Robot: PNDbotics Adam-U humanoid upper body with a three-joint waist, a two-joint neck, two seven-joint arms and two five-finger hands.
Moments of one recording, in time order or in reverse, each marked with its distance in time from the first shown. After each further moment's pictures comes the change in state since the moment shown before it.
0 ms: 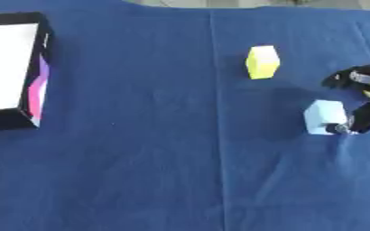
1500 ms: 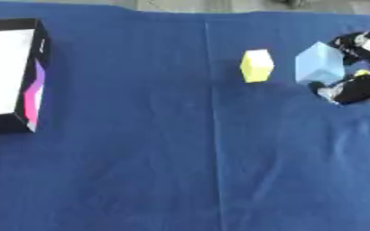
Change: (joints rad) left arm -0.108 0.101 -0.017 -0.086 -0.028 0.059 -0.062; right arm -0.099 0.149 -0.076 -0.196 -0.281 0.136 -0.461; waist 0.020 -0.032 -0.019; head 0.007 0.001
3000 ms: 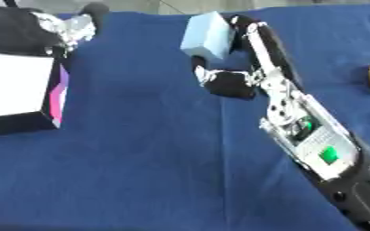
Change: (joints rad) left arm -0.474 0.343 -0.433 -0.025 -0.459 0.451 -0.898; right arm -0.215 0.502 0.393 0.050 0.052 0.109 -0.453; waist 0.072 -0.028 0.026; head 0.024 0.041
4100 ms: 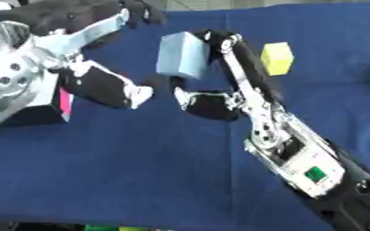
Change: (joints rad) left arm -0.075 -0.098 -0.159 0.000 -0.298 0.097 -0.161; right arm 0.000 0.033 0.084 -0.013 0.100 -0.091 0.085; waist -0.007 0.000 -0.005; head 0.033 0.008
